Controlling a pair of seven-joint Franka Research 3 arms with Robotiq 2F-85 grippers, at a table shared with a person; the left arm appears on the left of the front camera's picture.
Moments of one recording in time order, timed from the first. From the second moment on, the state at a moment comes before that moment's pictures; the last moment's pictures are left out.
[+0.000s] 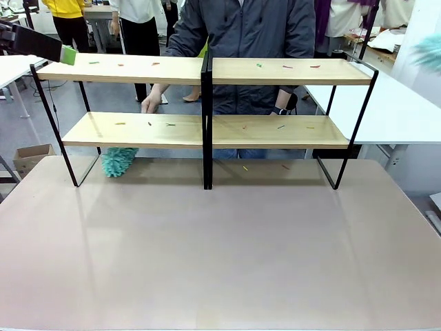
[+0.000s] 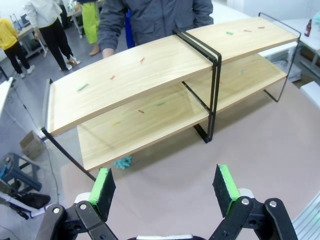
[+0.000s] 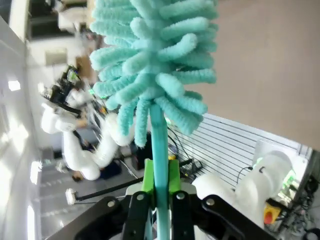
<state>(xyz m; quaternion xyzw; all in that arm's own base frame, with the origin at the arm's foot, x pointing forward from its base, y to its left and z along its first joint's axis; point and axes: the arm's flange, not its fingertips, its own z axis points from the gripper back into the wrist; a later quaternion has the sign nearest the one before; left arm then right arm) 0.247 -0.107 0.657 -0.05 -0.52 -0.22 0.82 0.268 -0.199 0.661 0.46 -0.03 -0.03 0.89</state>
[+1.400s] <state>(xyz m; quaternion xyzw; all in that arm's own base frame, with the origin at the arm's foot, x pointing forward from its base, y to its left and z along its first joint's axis) 0.247 -0.107 0.657 -0.05 -0.52 -0.22 0.82 0.322 -0.015 0.516 0.27 0.21 0.18 0.92</state>
